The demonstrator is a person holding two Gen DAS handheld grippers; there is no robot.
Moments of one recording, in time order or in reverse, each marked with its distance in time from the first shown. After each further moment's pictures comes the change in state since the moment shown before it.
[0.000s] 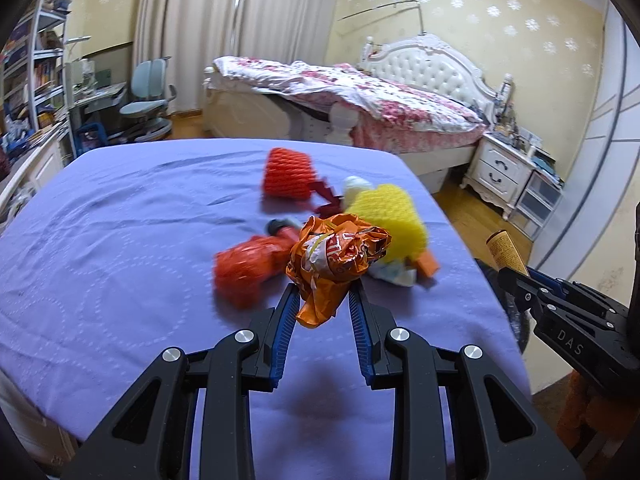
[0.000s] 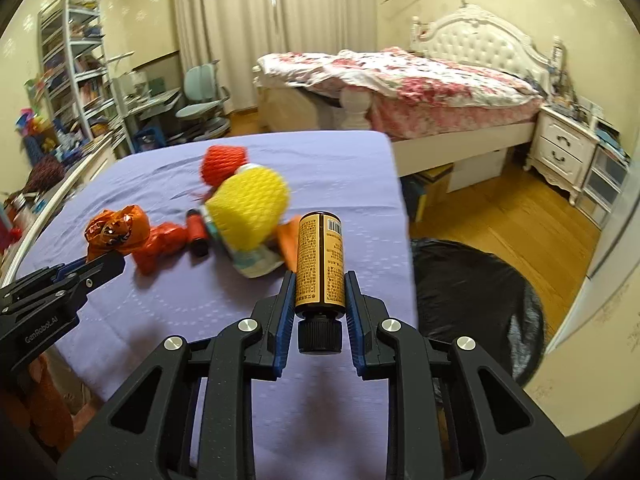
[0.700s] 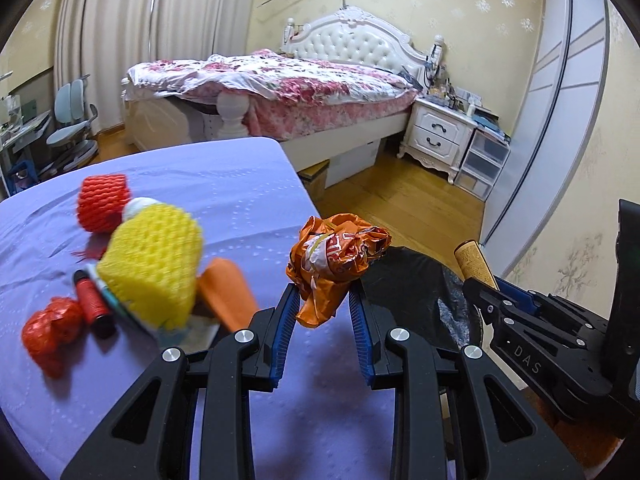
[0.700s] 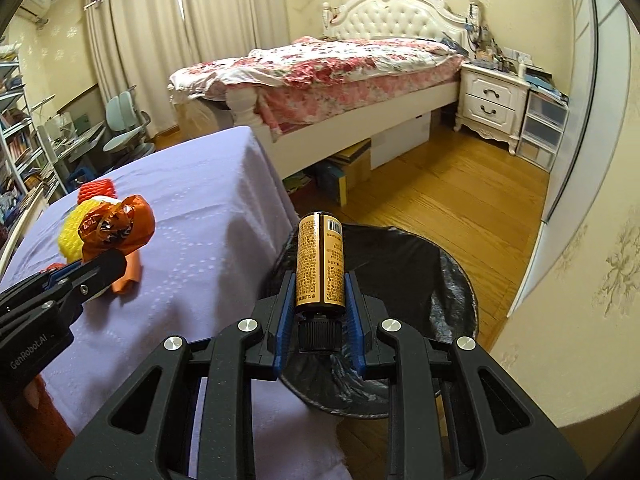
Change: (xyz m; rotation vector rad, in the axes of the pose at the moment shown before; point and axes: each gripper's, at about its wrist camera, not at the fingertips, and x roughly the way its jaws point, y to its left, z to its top) left arm 0.083 -0.138 0.018 0.167 0.062 -0.175; right arm 0.028 -0.120 -0.015 0.208 0.018 -0.185
